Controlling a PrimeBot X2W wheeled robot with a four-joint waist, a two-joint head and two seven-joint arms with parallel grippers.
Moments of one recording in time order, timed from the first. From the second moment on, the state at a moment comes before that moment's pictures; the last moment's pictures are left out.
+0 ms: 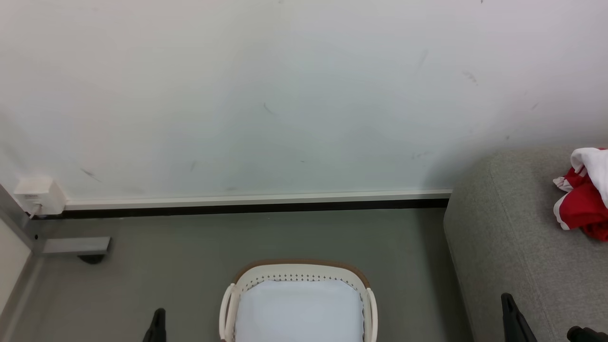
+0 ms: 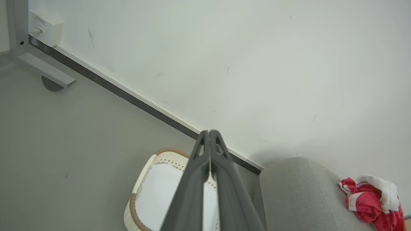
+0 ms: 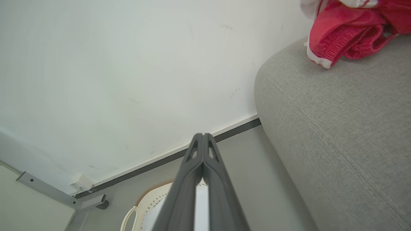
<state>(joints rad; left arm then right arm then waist) 0.08 0.05 0.03 0.22 -0.65 -0.13 -0.15 0.00 -0.05 0.05 0.33 0.65 0.13 -0.16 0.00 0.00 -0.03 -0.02</state>
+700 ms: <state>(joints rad) 0.03 0.05 0.05 0.23 -0.93 -0.13 -0.07 -0.03 -0.06 0.02 0.31 0.94 0.13 -0.09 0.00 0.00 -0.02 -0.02</state>
